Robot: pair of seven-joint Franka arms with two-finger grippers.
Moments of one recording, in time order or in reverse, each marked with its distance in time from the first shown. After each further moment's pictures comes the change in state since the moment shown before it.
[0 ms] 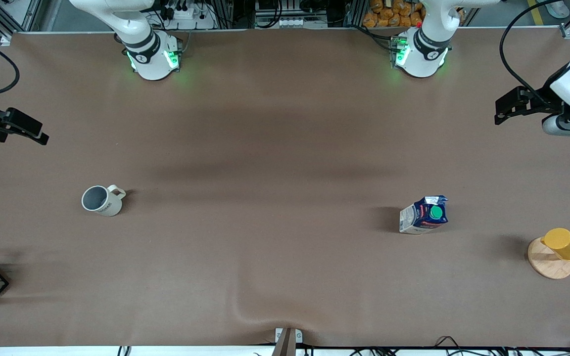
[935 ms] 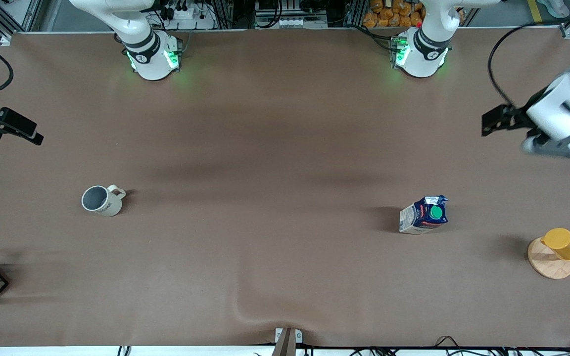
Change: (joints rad) left arm -0.021 0.109 -0.003 0.003 0.000 0.018 0.001; right arm -0.011 0.012 -0.014 0.007 -0.002 -0.013 -0.004
